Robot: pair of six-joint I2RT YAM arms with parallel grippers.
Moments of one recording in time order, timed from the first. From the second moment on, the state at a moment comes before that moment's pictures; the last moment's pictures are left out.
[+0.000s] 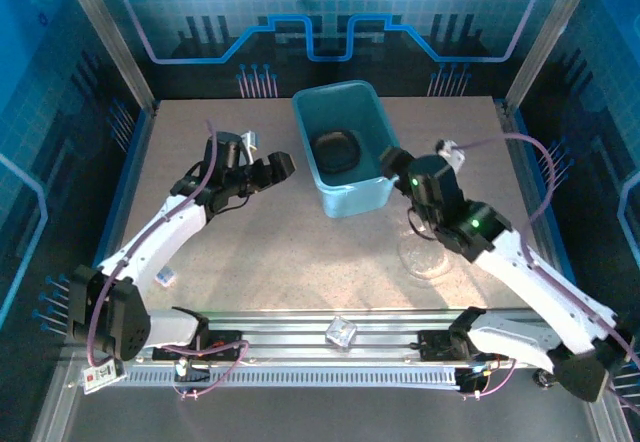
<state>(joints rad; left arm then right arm) -0.29 1.31 1.00 -0.34 0.30 -0.72 0.67 1.00 1.03 -0.58 0.54 1.02</state>
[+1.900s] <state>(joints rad) -0.36 1.21 0.89 -0.37 0.17 -0.74 0.46 0.97 0.35 -0.58 0.28 1.64</state>
